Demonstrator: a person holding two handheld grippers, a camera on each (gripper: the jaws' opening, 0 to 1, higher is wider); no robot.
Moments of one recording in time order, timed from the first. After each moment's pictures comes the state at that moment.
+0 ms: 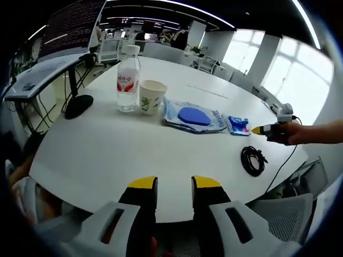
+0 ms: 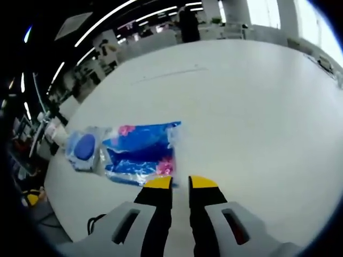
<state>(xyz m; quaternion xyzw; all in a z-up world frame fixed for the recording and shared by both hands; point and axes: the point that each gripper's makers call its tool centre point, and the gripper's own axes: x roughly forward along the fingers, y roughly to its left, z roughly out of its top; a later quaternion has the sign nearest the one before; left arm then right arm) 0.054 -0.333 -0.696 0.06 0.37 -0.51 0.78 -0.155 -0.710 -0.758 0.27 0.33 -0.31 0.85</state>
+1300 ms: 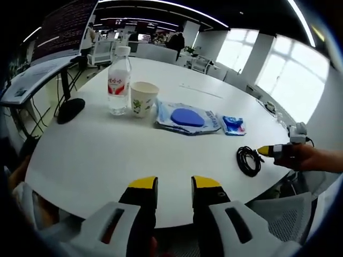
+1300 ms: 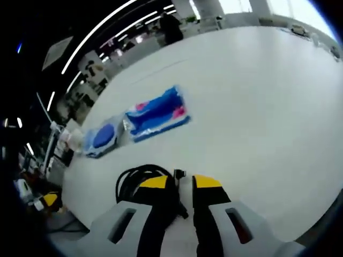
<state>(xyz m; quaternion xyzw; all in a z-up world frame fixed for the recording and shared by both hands) 0.049 -0.345 -0.693 0.06 0.37 -0.53 0.76 -0.195 -0.601 -0.757 0.36 0.28 -0.36 0.82</state>
